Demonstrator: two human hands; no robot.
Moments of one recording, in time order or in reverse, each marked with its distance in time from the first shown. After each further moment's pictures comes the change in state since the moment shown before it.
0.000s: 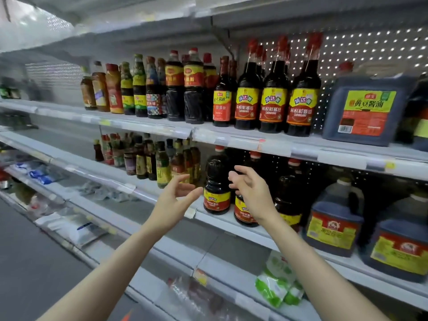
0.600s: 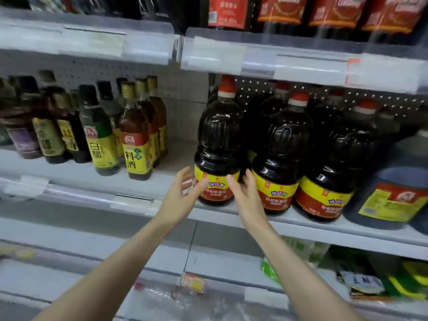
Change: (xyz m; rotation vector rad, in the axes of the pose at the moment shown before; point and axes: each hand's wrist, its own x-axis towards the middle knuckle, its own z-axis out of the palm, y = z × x) left_hand 0.194 -0.244 0.065 -0.206 -0.358 -0.141; right_hand 0.114 0.225 0.123 0.011 0.355 0.277
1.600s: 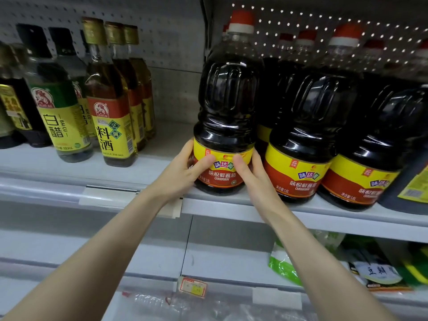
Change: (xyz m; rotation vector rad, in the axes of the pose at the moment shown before) left_hand 0.073 -0.050 -0.004 -0.114 -0.372 0.159; right_hand 0.047 0.057 0.006 0.004 -0.119 -0.112
